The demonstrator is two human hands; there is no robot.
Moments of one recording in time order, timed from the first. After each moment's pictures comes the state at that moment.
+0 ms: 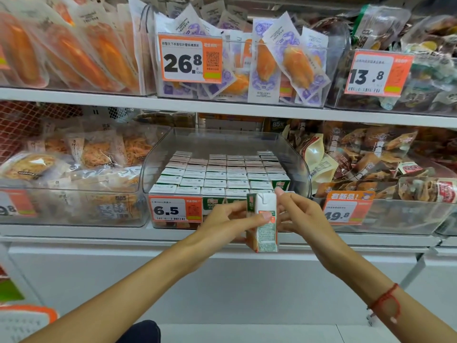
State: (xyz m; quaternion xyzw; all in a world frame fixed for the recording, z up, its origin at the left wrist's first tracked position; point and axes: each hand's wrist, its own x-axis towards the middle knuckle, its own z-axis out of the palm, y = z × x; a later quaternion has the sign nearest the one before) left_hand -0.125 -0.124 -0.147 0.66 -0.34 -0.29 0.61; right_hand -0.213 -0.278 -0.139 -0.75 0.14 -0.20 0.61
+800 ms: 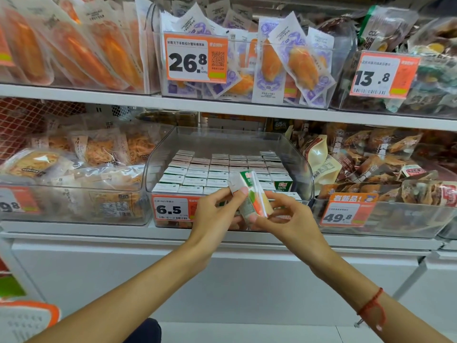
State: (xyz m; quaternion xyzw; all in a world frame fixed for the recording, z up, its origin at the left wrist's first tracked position) left_hand -0.125 -0.126 -0.147 0.59 -0.23 -0.16 0.75; right_hand -0.207 -0.259 -0.147 -0.81 0.13 -0.25 0.52
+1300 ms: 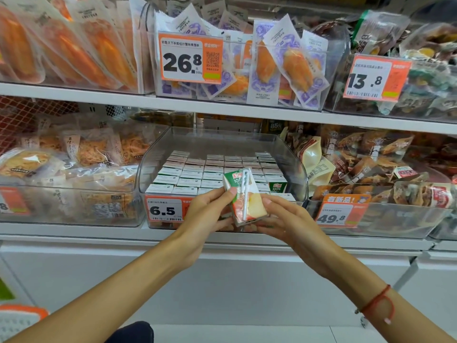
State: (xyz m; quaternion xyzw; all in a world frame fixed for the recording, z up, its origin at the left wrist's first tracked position) left_hand -0.118 -0.119 -0.138 0.56 -0.22 -0.26 0.75; right_hand -0.214 -0.268 -0.135 -0.71 0.13 -0.10 0.69
